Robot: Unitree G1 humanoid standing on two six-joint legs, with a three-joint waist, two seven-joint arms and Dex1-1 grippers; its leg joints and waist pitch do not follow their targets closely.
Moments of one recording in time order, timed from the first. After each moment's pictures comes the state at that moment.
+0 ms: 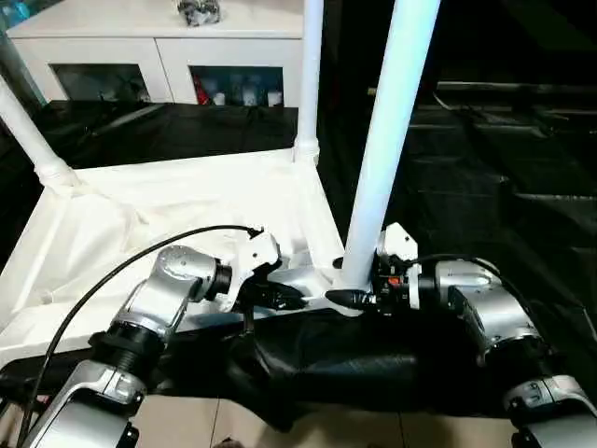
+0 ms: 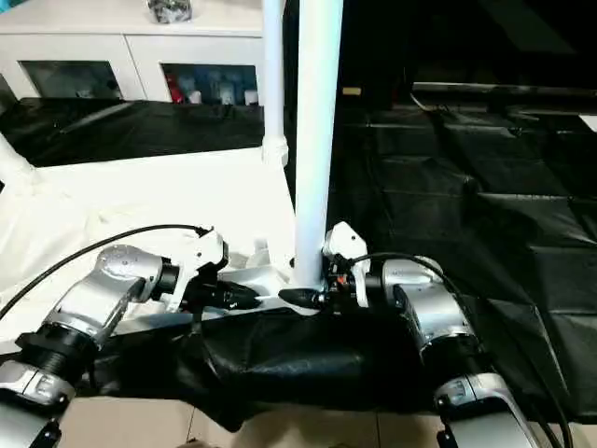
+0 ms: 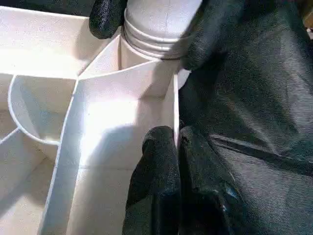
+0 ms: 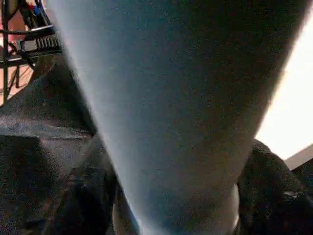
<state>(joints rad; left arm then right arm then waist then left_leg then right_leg) -0.53 0.35 -0.28 0.48 -0.03 0.23 -1.30 -0.50 -0.31 0.17 0.59 0.12 0.08 1.23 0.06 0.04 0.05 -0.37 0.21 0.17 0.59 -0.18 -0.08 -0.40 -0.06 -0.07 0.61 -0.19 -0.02</state>
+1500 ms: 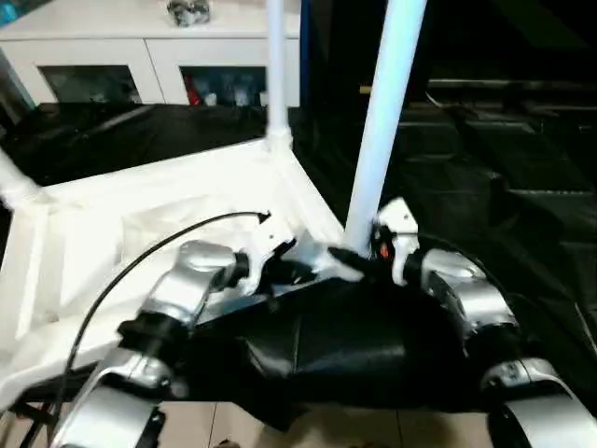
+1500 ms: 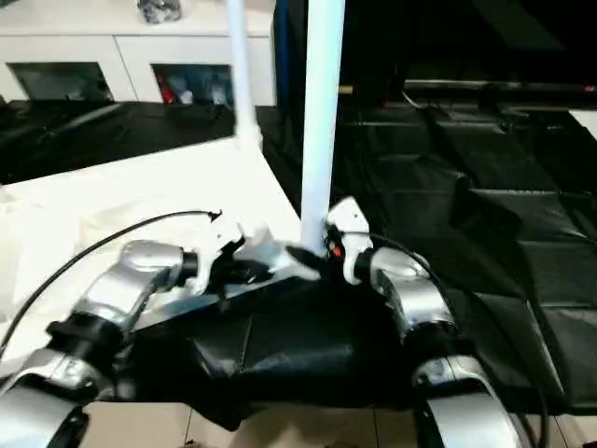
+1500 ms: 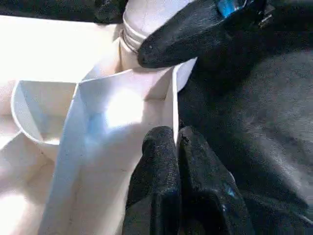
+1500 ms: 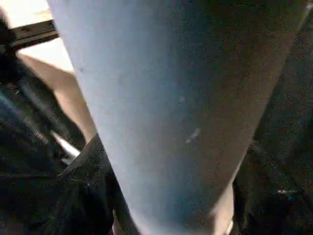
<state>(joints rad) -0.60 0.26 -0.24 0.57 0.00 0.26 -1.10 -0.58 -0.23 0.09 0.75 0.09 0.02 0.93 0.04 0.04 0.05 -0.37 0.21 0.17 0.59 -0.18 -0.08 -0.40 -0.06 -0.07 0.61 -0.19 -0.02</state>
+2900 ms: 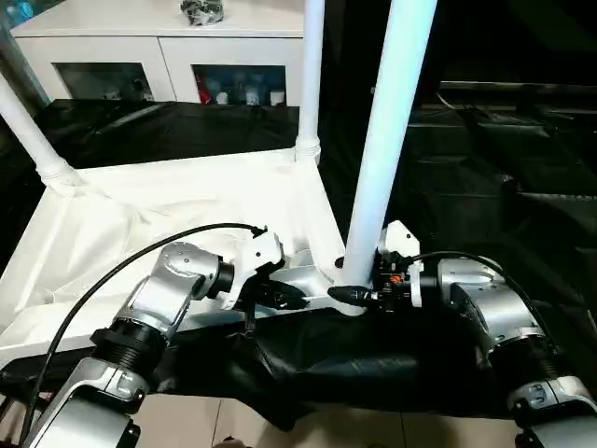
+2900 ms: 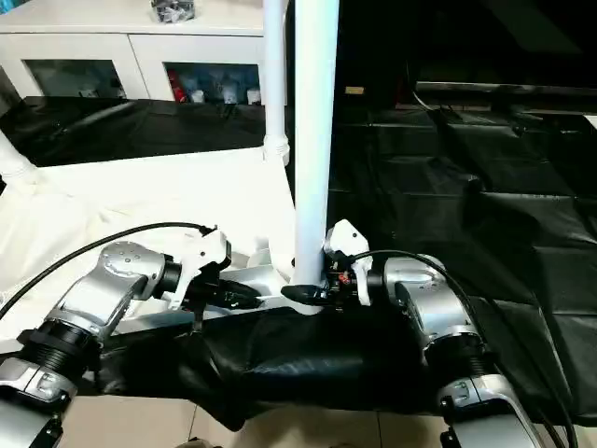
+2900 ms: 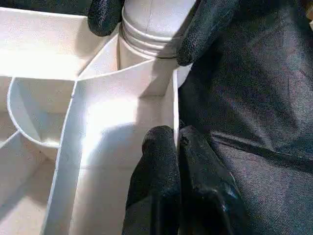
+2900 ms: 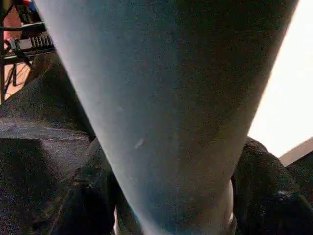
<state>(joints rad) -0.55 0.34 -0.29 0.48 -0.01 0.24 -1.29 -0.49 -0.33 0.17 0.54 0.12 0.12 1.21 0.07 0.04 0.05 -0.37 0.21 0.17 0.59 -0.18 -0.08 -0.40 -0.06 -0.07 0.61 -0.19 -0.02</state>
